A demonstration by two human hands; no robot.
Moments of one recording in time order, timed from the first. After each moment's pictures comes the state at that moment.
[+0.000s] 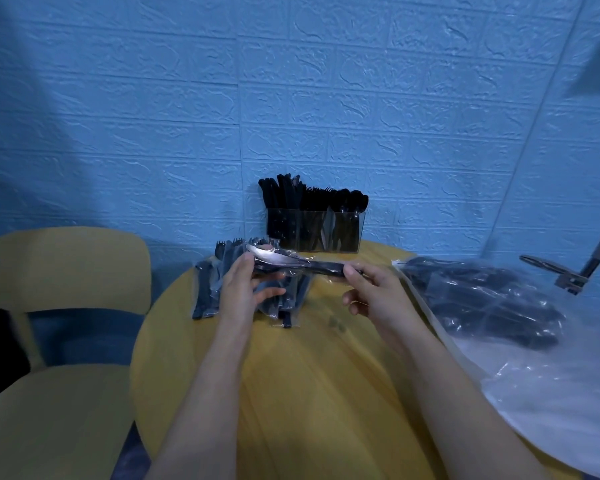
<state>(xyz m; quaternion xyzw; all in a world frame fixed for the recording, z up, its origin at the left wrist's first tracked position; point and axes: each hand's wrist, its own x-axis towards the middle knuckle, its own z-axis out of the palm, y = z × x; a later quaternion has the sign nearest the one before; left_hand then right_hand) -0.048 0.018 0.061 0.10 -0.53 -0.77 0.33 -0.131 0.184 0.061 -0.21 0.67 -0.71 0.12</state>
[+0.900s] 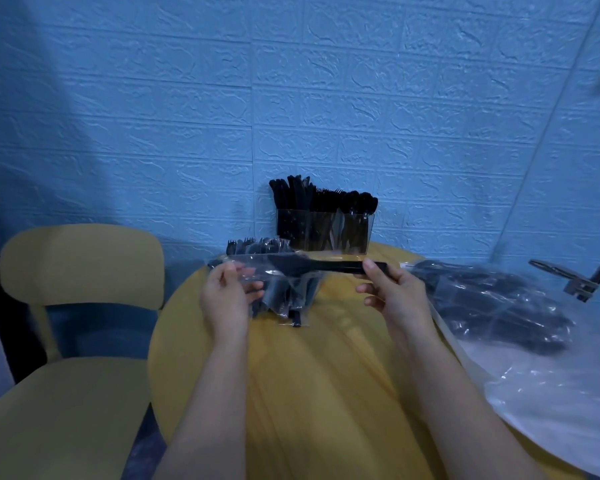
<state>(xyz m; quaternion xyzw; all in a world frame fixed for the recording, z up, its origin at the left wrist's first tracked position) -0.046 -0.002 0.047 0.27 -0.51 -0.68 0.46 -0.116 0.185 0.073 -0.13 0.61 -0.78 0.06</state>
